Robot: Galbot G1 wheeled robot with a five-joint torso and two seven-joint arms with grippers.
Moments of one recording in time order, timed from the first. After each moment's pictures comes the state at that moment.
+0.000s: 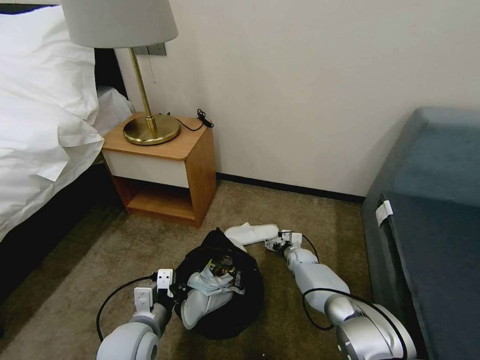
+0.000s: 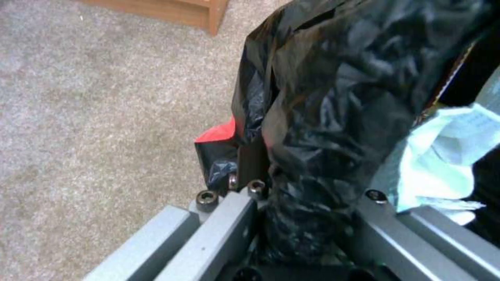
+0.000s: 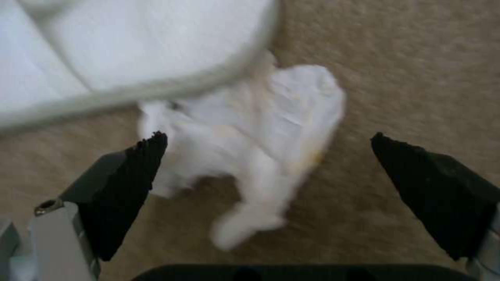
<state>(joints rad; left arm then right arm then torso) 1.58 -1.45 -0.52 -2.11 -0.20 0.65 0.02 -0.47 1.52 0.23 0.34 0.34 -0.09 -0.06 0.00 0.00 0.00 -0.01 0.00</state>
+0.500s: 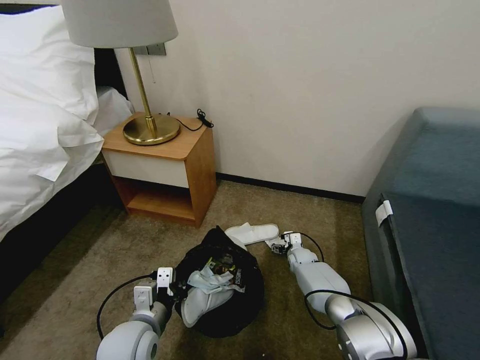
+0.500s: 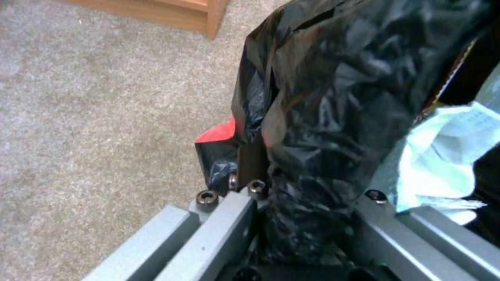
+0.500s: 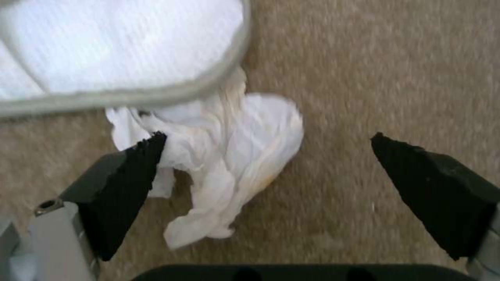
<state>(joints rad) 1.57 -1.46 -0.52 -2.11 -0.21 0.65 0.02 -0.45 1.52 0.20 0.33 0.19 -0.12 0.04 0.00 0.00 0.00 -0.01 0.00</state>
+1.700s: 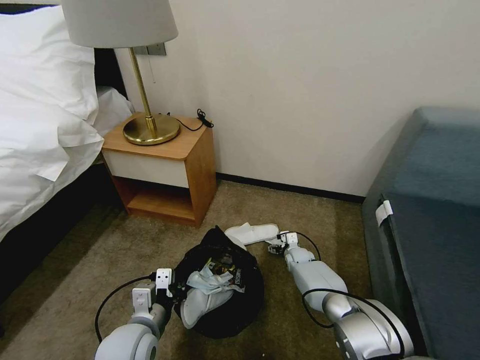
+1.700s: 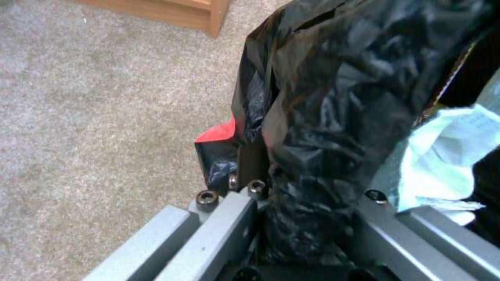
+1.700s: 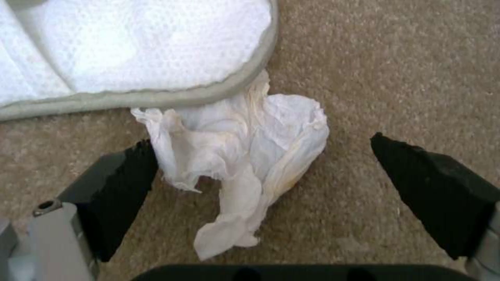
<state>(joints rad) 1.59 -1.46 -0.53 -2.13 -0.20 0.65 0.02 -0.44 1.53 0.19 0.31 0.20 -0.12 0.02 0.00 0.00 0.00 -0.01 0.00</state>
